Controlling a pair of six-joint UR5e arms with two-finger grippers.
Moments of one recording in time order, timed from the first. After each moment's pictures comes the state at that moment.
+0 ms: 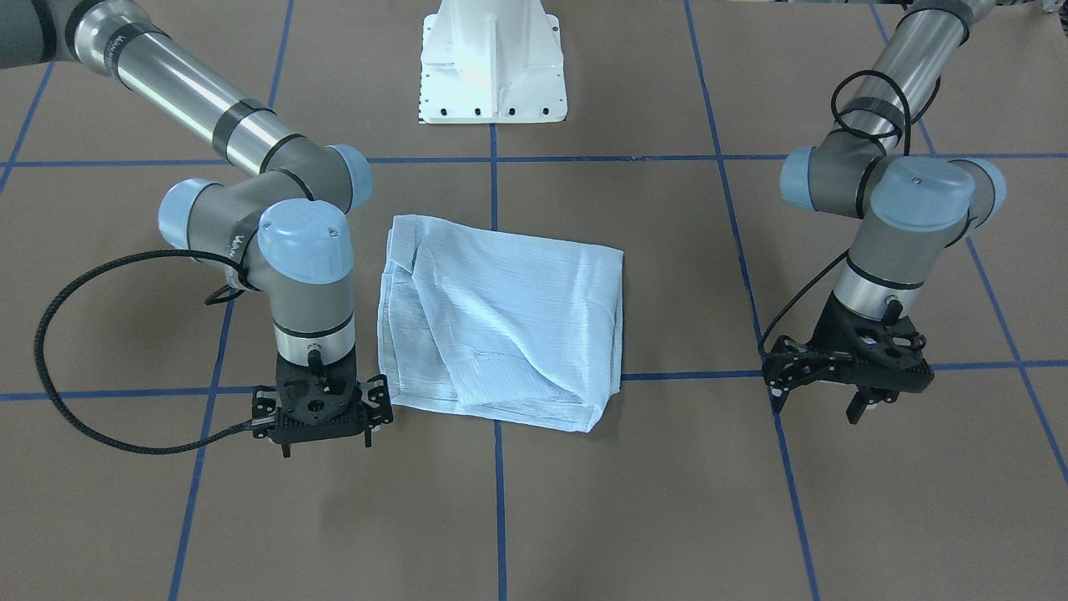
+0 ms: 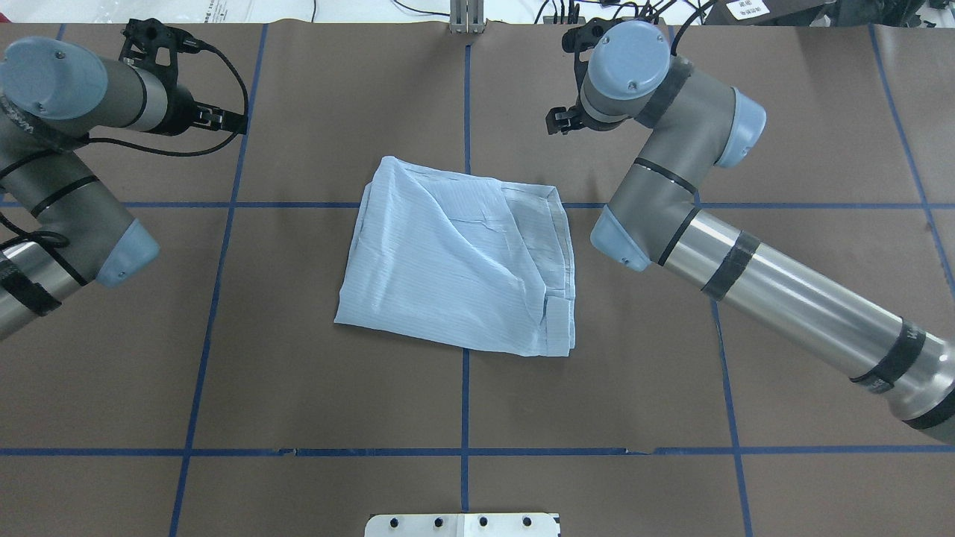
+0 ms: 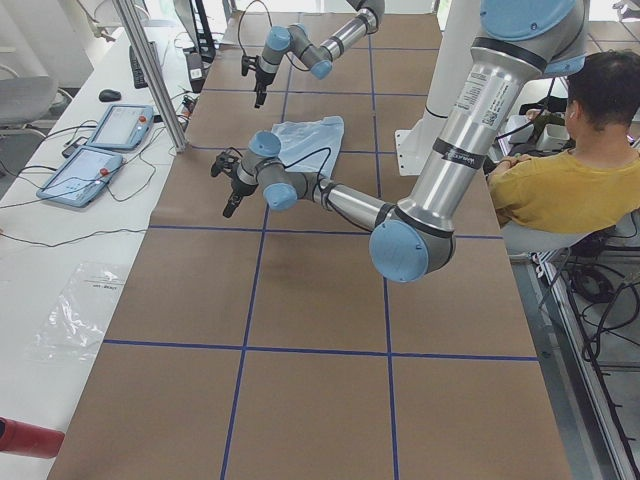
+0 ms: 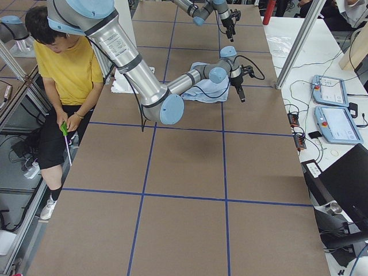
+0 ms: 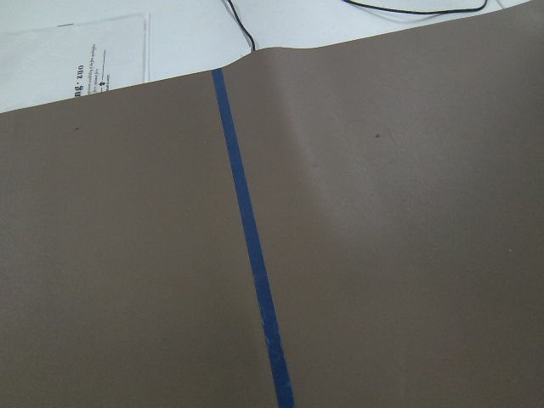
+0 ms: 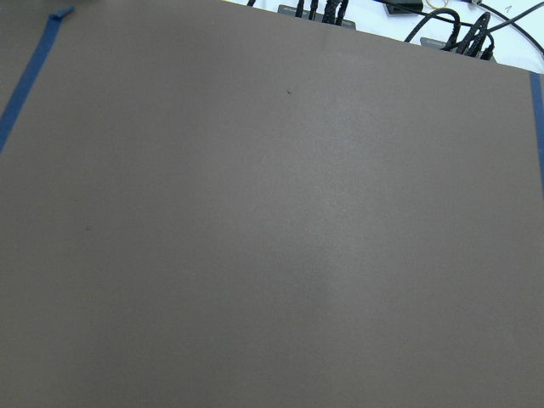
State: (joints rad) left arm -0.93 -1.99 -1.45 -2.23 -1.81 -0.75; right arm 0.80 -0.82 1.30 -1.27 1.72 0.84
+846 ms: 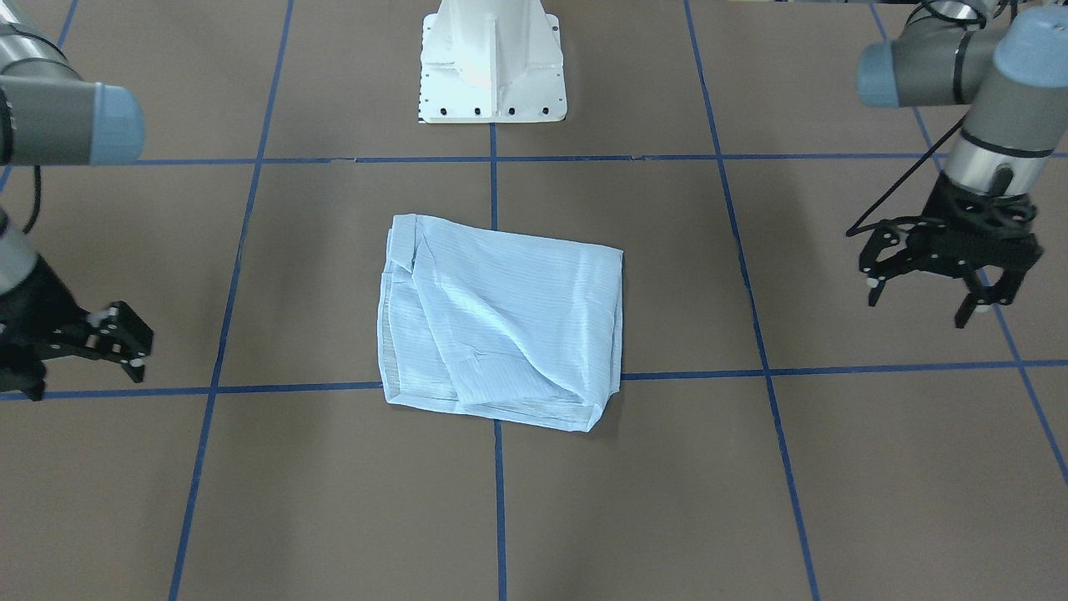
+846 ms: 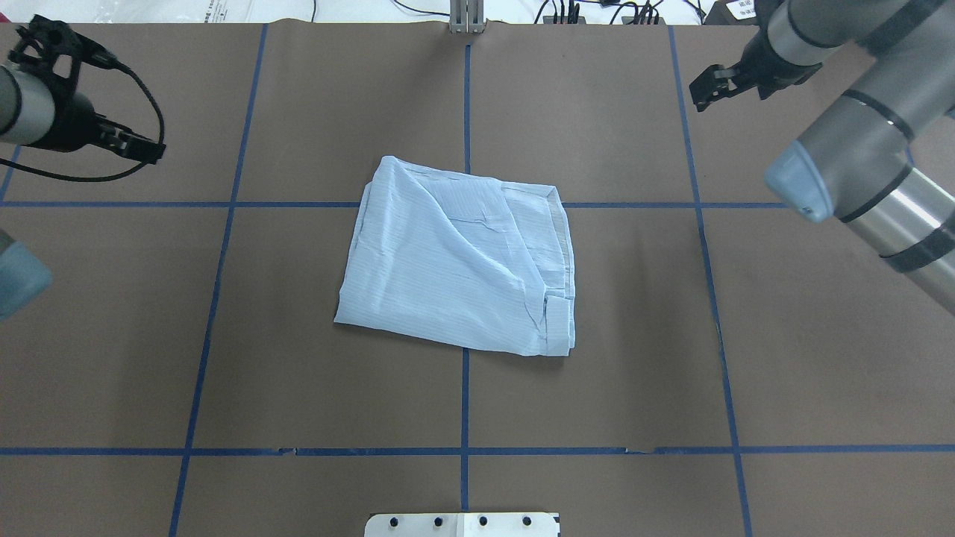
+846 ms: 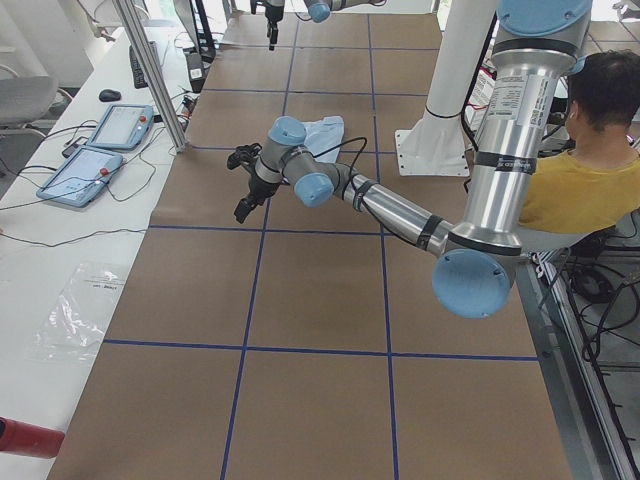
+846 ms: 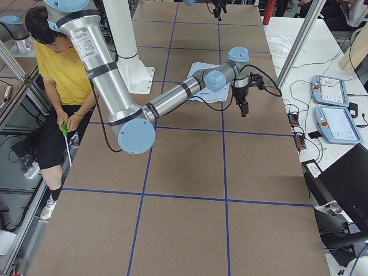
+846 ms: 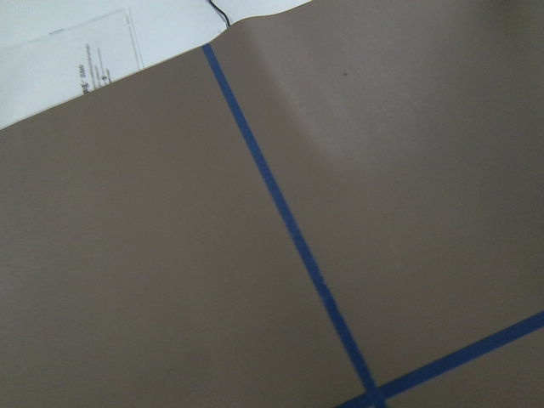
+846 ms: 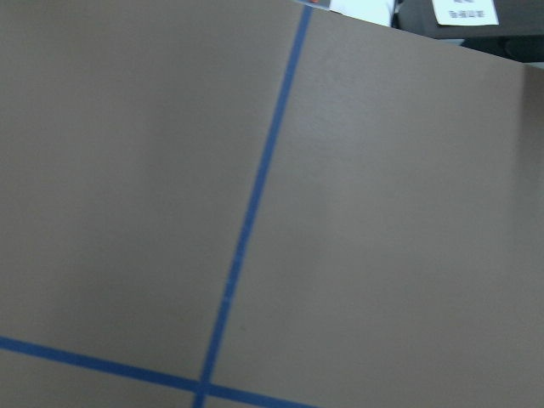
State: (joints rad) left arm -1.11 -1.69 -1.87 -1.95 -1.92 -0.26; right arm 1.14 -1.17 1.73 -1.56 2.07 0.43
